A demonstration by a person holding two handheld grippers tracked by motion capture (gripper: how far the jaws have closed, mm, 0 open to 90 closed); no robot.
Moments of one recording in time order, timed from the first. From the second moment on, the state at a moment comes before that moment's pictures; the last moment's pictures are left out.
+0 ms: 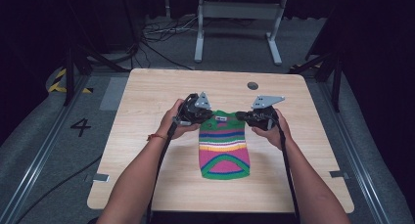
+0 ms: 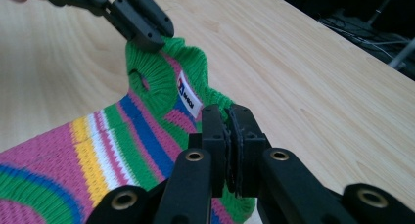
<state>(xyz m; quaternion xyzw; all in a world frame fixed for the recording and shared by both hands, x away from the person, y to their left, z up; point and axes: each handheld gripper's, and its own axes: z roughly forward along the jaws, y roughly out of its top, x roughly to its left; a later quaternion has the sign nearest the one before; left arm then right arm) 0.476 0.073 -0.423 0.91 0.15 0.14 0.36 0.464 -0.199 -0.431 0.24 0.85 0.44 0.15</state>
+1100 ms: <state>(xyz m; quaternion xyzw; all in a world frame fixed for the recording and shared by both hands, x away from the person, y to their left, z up) 0.351 0.070 -0.463 0.94 0.02 0.13 0.30 0.357 -0.208 -0.460 0.12 0.90 0.40 0.09</state>
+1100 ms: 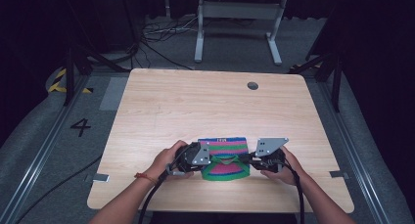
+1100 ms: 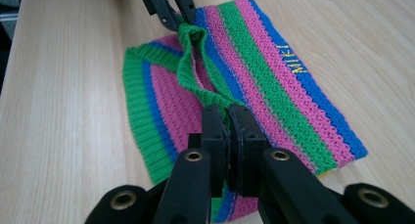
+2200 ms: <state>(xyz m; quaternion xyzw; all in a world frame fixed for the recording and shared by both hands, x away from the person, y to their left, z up) 0.313 0.061 -0.475 0.95 0.00 0.06 0.30 0.327 -0.226 -0.486 0.11 0.92 0.36 0.06</state>
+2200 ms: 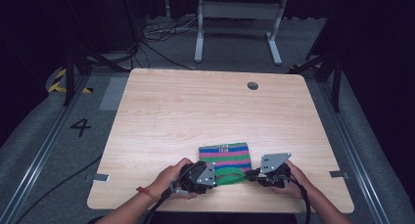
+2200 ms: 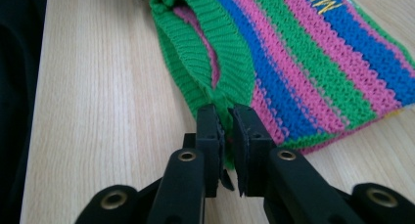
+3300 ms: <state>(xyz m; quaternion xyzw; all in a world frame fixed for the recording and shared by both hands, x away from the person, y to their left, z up) 0.365 0.065 -0.490 0.93 0.10 0.06 0.35 0.332 -0.213 -0.494 0.17 0.90 0.38 0.11</state>
